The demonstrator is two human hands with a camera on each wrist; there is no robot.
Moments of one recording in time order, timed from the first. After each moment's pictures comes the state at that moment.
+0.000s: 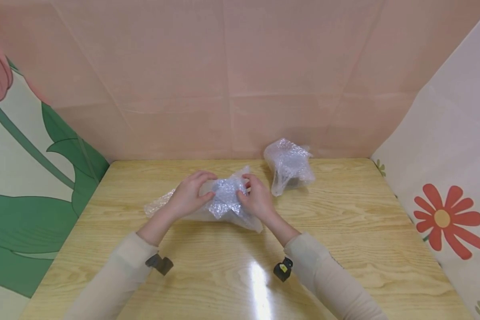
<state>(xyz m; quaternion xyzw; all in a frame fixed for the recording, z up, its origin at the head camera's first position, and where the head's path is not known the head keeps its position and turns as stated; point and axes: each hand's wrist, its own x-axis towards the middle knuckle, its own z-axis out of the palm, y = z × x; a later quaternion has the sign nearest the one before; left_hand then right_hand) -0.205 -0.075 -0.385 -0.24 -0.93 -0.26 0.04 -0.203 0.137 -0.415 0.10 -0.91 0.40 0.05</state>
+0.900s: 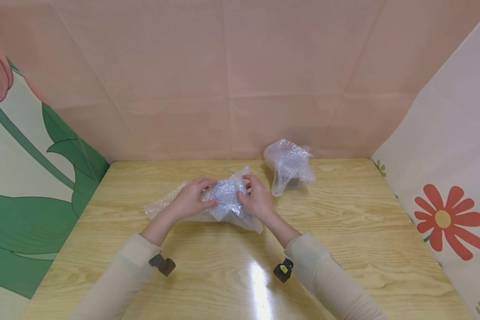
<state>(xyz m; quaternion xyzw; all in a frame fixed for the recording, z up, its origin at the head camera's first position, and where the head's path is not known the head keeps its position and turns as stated) -0.209 -0.078 -0.400 -0.25 -0.92 -0.29 -0.03 -0.203 0.138 -0.415 0.09 -0.91 0.40 0.05</state>
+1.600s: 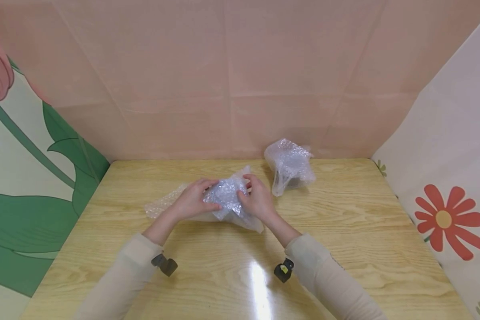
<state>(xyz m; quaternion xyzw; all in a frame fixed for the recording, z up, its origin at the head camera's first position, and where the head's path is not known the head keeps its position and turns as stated) -0.210 -0.075 -0.406 -0.23 -0.91 -0.33 -0.05 -0.204 0.138 -0.417 0.10 -0.91 0.40 0.06</state>
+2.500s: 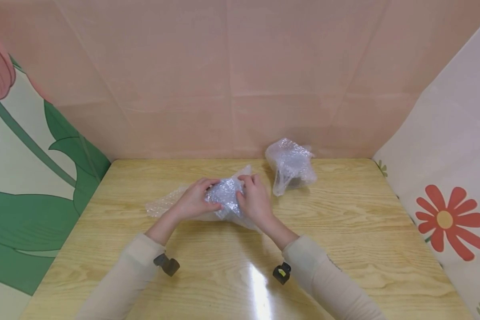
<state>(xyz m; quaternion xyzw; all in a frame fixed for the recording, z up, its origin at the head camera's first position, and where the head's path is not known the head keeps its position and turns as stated) -0.210 -0.073 -0.409 -0.22 -0.91 -0.35 -0.04 -0.193 0.124 -0.416 0.15 -0.92 0.28 0.23</state>
